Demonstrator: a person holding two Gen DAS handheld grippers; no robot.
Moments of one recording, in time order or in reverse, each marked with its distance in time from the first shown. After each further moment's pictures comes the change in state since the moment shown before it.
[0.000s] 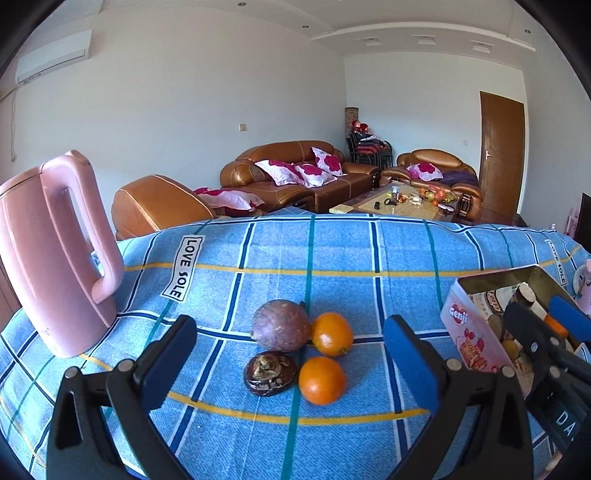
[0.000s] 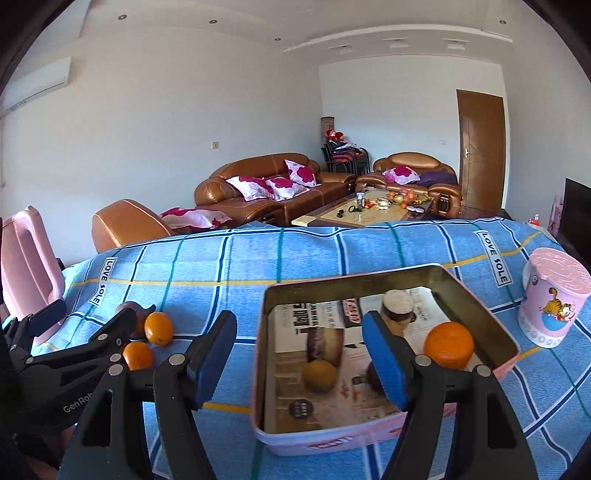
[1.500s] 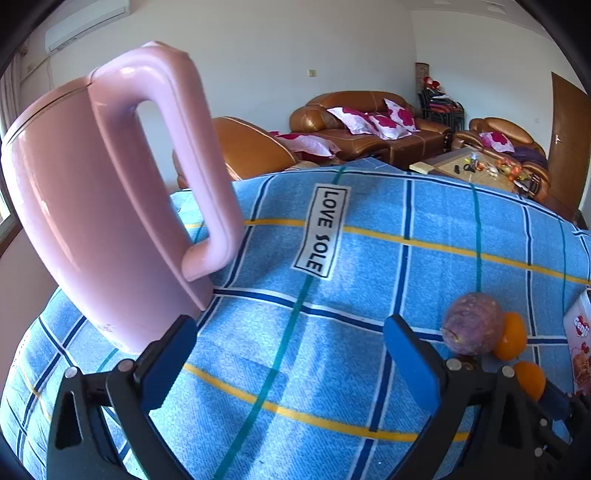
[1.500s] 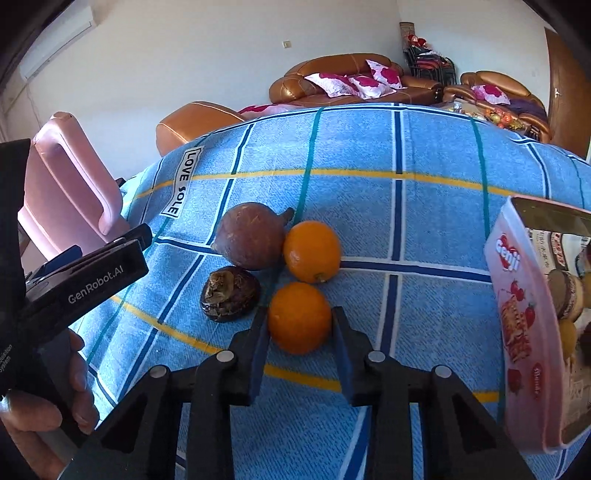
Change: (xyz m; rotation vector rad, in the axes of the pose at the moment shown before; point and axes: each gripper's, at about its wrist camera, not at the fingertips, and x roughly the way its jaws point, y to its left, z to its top) left arm 0.062 0.108 0.008 -0.081 0.227 0.222; right arm 0.080 0.107 -0.024 -0.053 0.411 0.267
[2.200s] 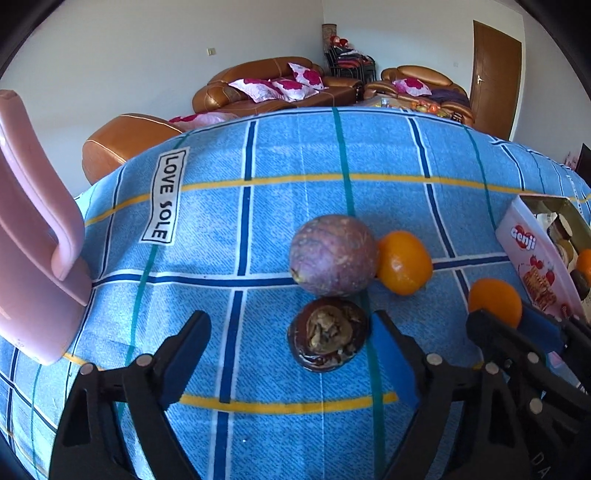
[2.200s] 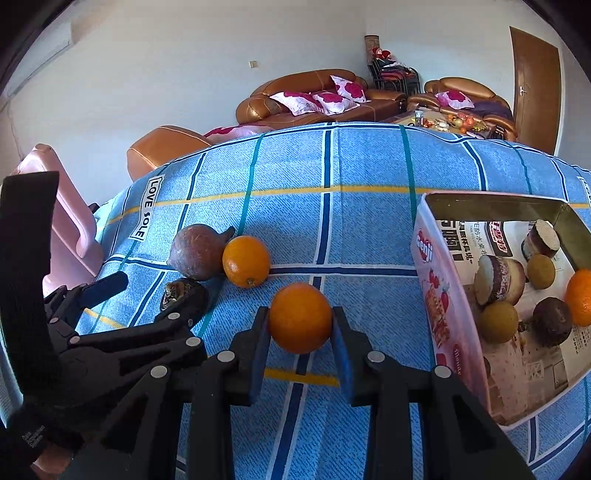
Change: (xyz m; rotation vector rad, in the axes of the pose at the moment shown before) left arm 0.002 -0.078 -0.022 0.231 0.134 -0.254; right arm -0.015 -0.024 -0.003 0.065 -0.062 -0.074
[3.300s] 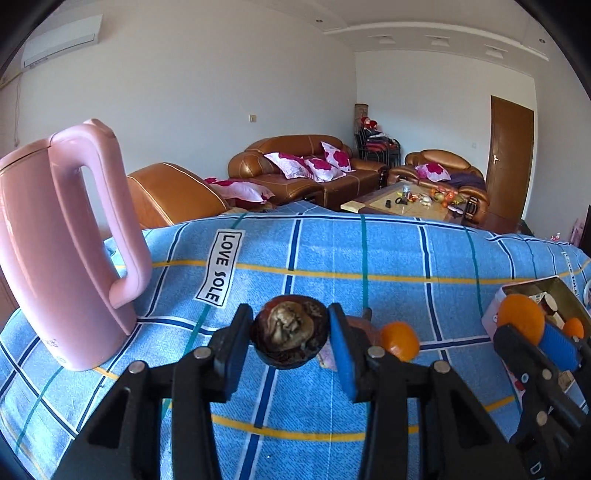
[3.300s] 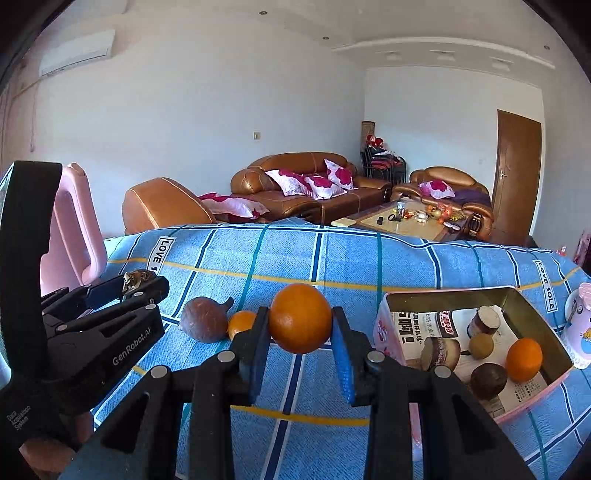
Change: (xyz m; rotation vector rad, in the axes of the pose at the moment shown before) left arm -0.059 0.023 -0.008 -0.136 -0.350 0.063; right arm -0.058 0.019 -0.007 -0.140 -0.341 -0.123
